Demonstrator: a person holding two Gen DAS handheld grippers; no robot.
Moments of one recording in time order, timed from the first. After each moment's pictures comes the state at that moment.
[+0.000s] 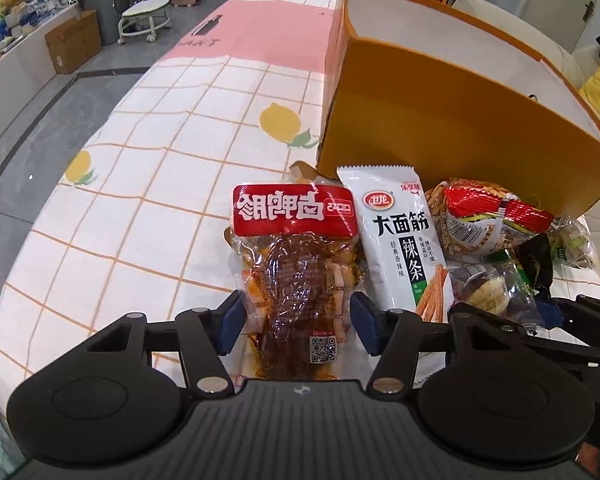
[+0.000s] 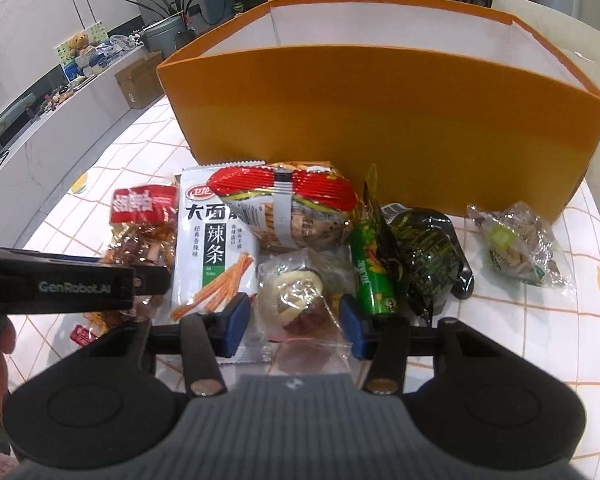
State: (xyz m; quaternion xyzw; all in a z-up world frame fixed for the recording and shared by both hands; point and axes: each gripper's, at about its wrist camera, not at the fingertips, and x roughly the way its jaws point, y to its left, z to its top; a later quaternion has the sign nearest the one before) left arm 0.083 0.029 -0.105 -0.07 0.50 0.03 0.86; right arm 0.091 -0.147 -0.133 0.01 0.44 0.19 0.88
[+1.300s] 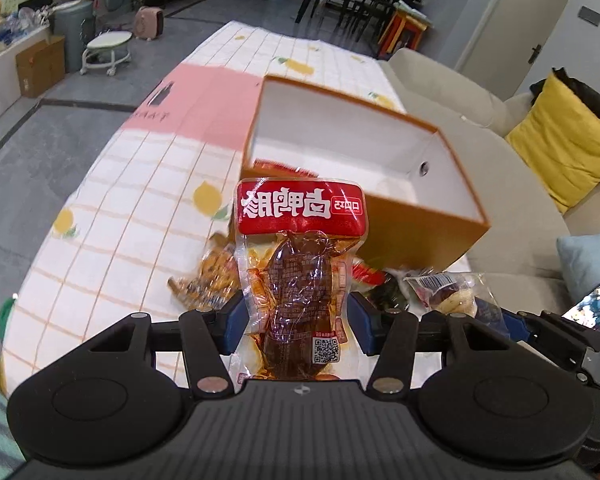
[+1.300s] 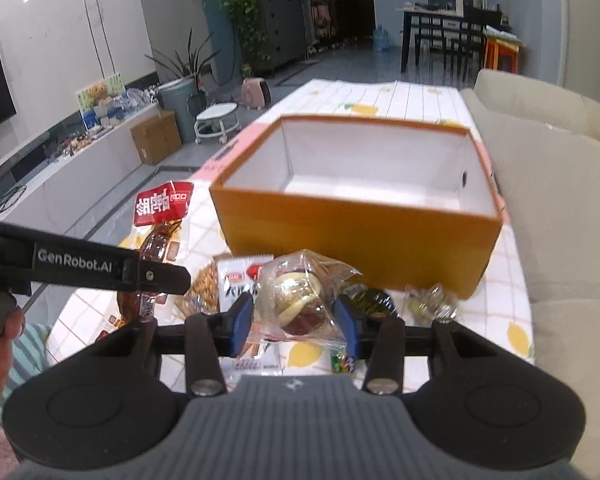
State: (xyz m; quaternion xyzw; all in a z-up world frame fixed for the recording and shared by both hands) left arm 0.054 0.007 0.004 -0.12 0.44 -0.05 0.89; right arm 0.024 -0.191 -0.021 0.01 0.34 0.19 0.92
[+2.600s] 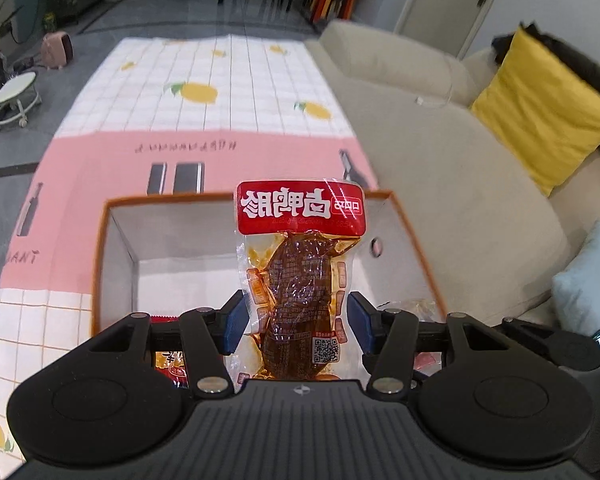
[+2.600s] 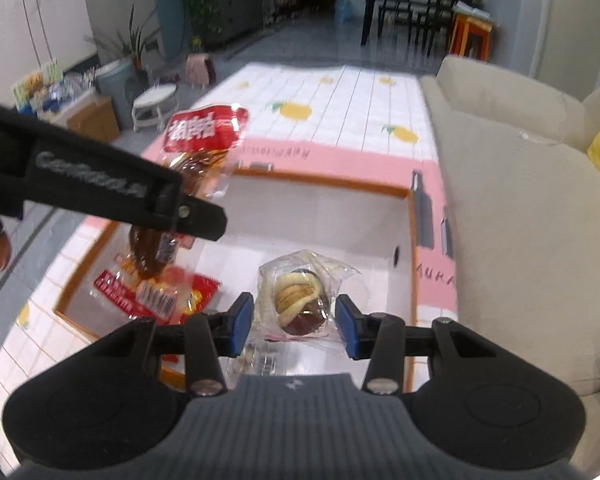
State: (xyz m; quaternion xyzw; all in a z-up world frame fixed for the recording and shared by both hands) left arm 0.275 -0.076 0.009 -0.04 0.49 -0.14 0.86; right arm 0.217 -0.227 0.001 -0.02 0.41 0.13 0.90
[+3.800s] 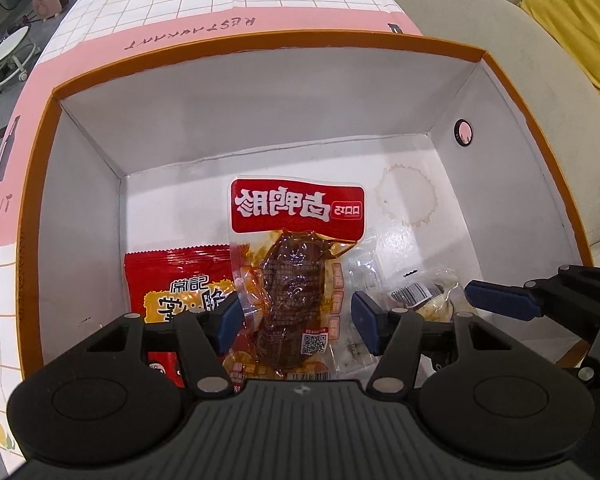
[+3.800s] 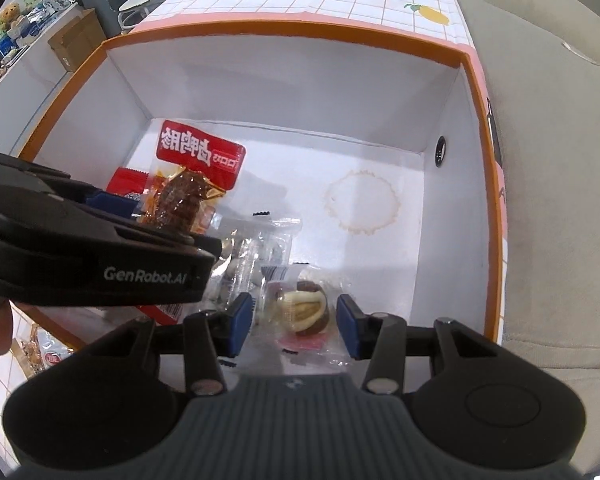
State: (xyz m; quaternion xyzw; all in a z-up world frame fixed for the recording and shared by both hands) left arm 0.300 -0.087 -0.086 0.03 0.59 -0.10 0.80; right arm 0.278 -0.212 -0.081 -0.03 0.55 0.13 0.82
